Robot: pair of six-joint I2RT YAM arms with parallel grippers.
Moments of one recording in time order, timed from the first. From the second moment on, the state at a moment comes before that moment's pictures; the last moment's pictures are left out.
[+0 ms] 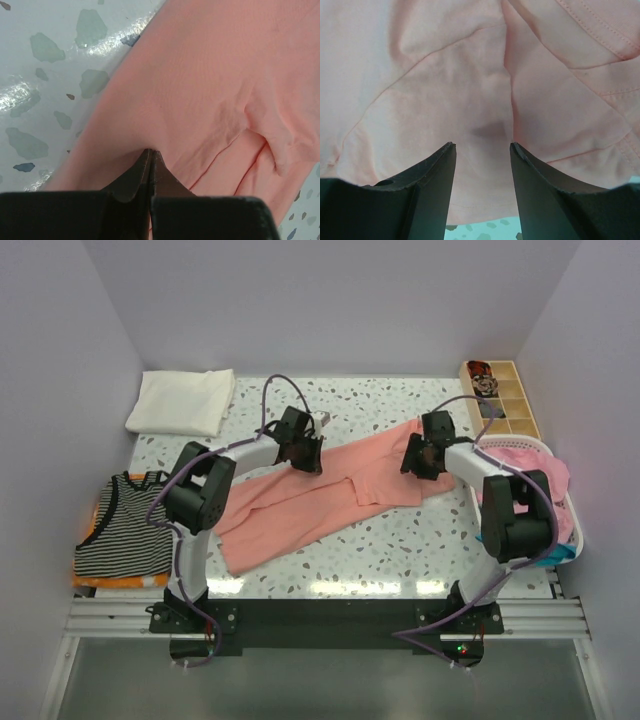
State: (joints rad) left arm -0.50 2.07 1.39 -0.23 0.27 -0.23; right arm 0.15 1.70 1.05 -0.36 0.02 0.44
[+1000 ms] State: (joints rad) left arm -0.65 1.74 1.05 -0.23 0.22 -0.46; right arm 0.29 2.46 2.06 -0.39 -0.36 0.44
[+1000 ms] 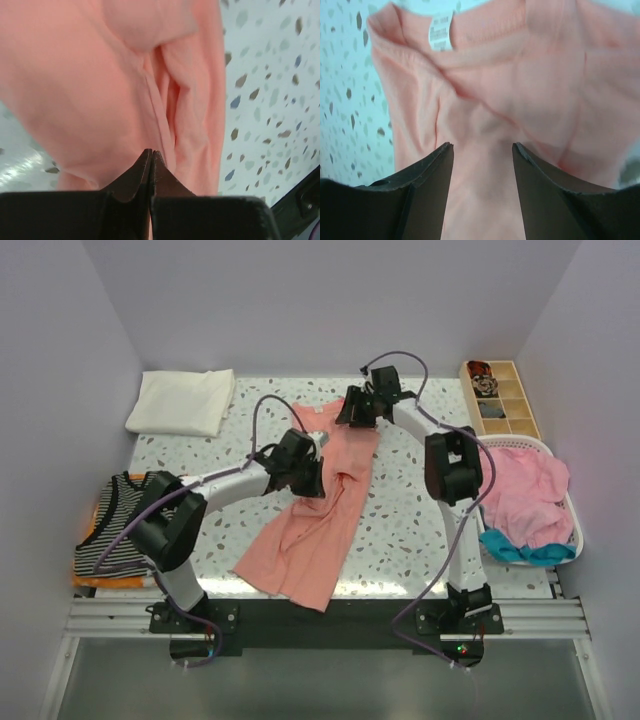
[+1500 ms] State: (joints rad) left arm -0.45 2.18 1.86 -0.23 0.32 -0.27; right arm 0.32 1.53 1.27 -0.21 -0.32 0.37
